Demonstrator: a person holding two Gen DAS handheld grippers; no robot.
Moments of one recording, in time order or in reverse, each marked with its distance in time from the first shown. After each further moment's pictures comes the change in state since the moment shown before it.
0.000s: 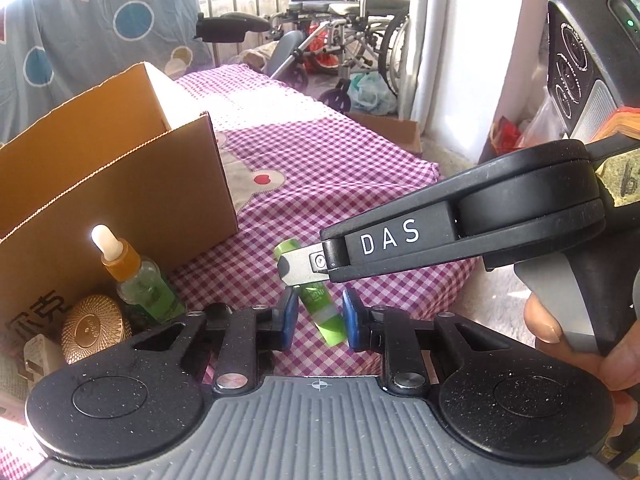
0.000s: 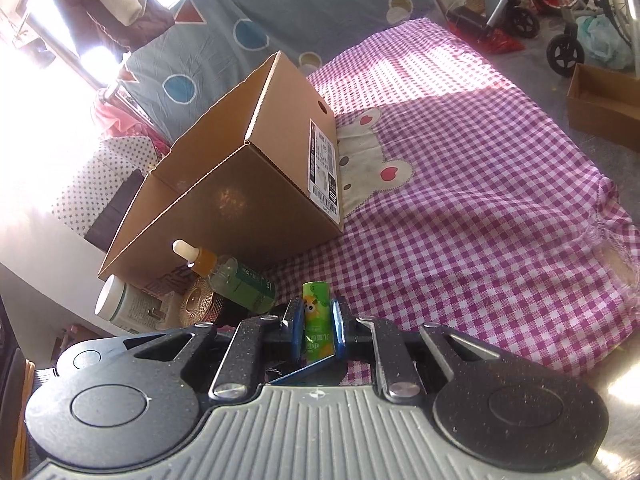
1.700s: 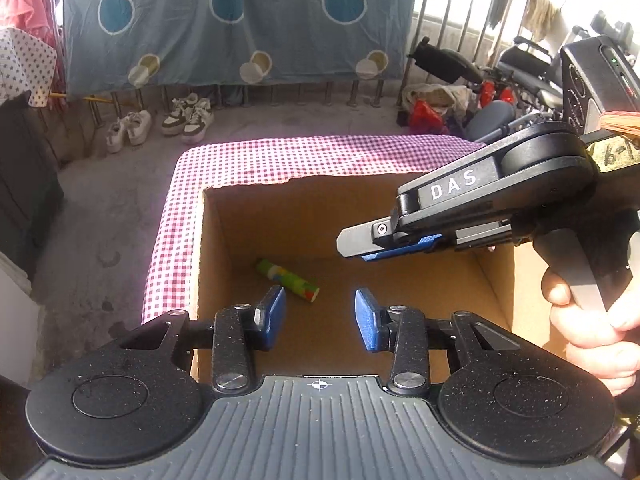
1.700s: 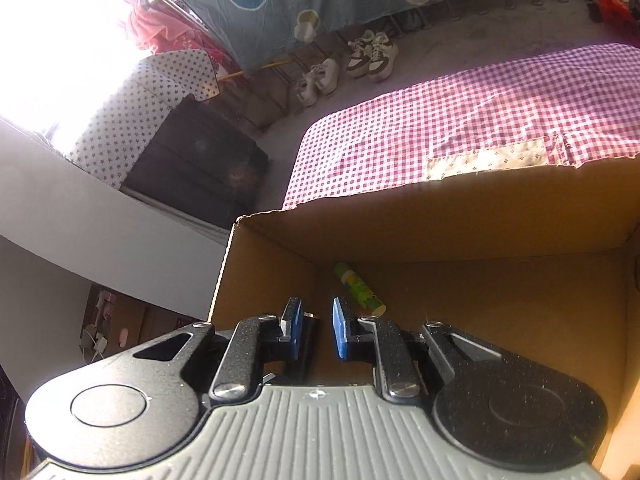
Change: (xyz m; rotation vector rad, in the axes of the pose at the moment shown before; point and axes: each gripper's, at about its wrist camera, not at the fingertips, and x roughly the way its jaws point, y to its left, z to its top) left arm -0.063 0.259 0.051 -0.447 -0.008 0.250; right arm 0.217 0.192 0.185 -0.128 0.332 0.154
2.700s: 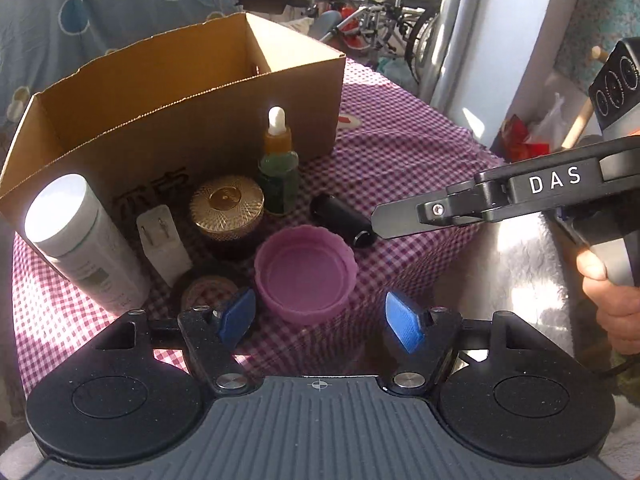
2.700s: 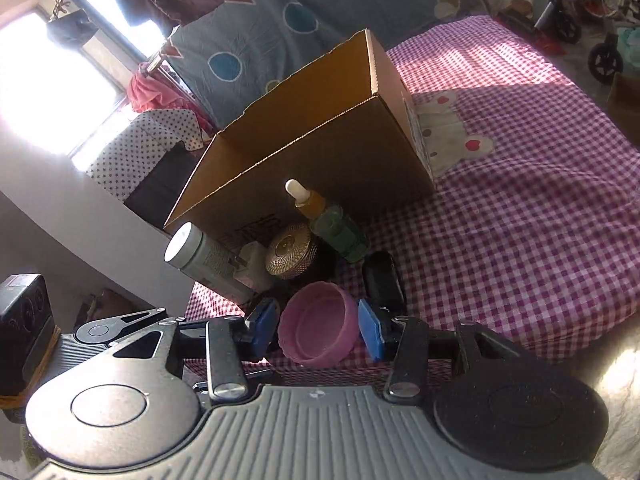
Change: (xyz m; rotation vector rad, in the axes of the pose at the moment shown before) left arm -0.031 -0.112 -0.176 0.375 0.106 -0.231; right arm -0.142 -0.078 -0.300 0.044 -0.247 -0.116
